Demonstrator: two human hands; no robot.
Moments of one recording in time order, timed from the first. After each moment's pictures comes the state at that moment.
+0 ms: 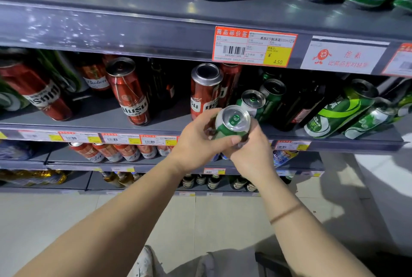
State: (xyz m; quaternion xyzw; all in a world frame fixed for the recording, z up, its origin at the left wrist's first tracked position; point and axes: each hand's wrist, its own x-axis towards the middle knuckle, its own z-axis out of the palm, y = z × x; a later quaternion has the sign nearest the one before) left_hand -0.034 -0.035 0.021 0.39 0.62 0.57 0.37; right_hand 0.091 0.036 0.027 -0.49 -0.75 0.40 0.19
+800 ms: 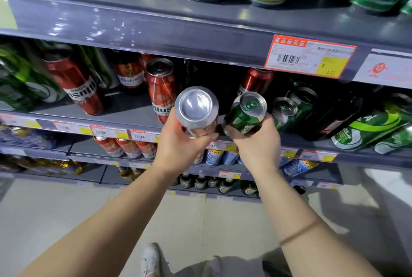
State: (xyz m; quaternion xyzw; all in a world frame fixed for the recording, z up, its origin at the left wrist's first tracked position) left_hand -0.094 -0.092 0.012 0.34 0.73 0.57 0.18; right_hand 0.033 0.022 0.024 -0.55 -0.71 0.35 0.26
